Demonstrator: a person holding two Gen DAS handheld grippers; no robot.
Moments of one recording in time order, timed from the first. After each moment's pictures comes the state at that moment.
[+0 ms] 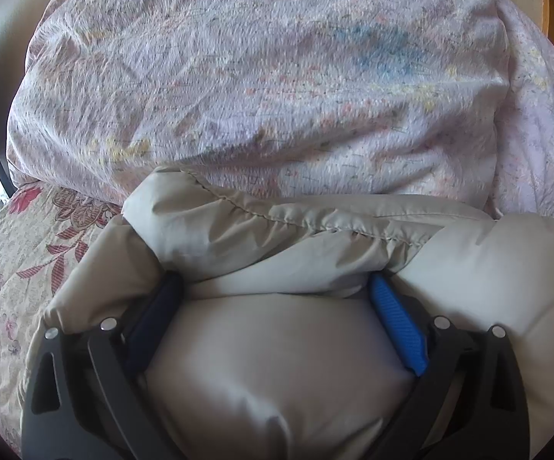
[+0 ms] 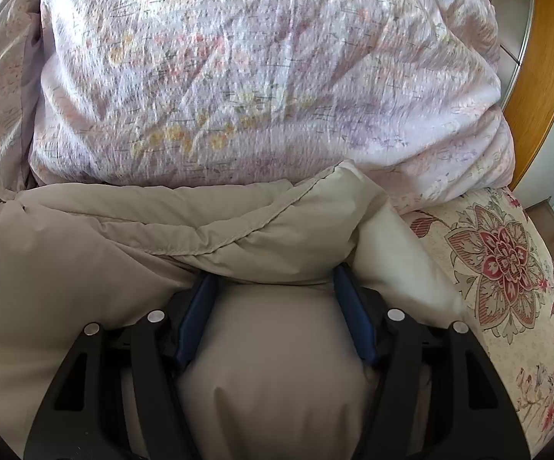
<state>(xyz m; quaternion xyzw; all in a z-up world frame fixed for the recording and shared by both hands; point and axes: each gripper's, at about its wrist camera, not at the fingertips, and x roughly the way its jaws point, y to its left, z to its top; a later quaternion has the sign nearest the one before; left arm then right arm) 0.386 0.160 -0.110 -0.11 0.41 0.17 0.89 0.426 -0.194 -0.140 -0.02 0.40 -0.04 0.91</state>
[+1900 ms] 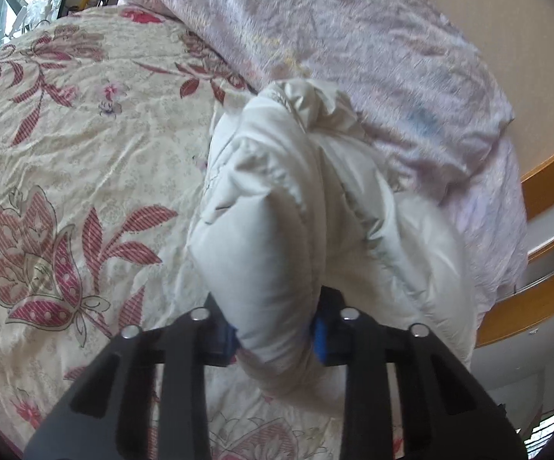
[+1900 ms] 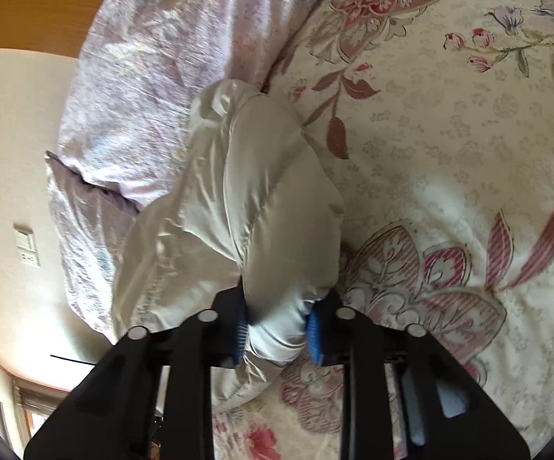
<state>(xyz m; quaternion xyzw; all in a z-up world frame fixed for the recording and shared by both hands) 0.202 0.200 -0.091 -0.41 0.37 0.15 0.82 0.247 -0.320 -0.165 0.47 0.40 0.08 0.78</state>
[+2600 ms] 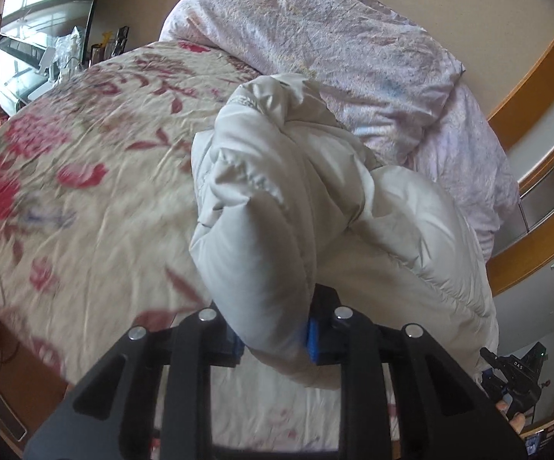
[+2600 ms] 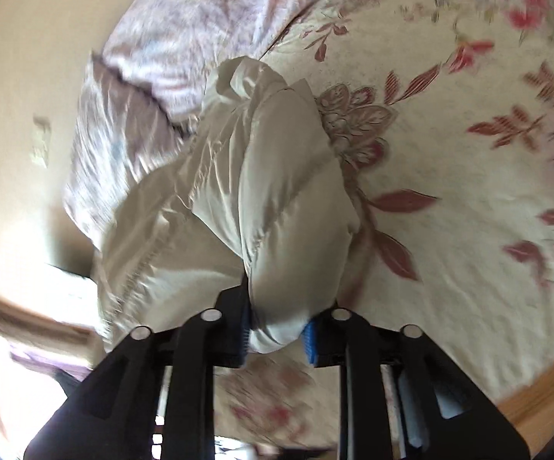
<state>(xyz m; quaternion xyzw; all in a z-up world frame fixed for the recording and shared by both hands) 0.017 0.173 -0.048 -0.32 0.40 0.14 0.85 0.109 -0.307 -0.143 0.34 0.46 0.12 0.81</state>
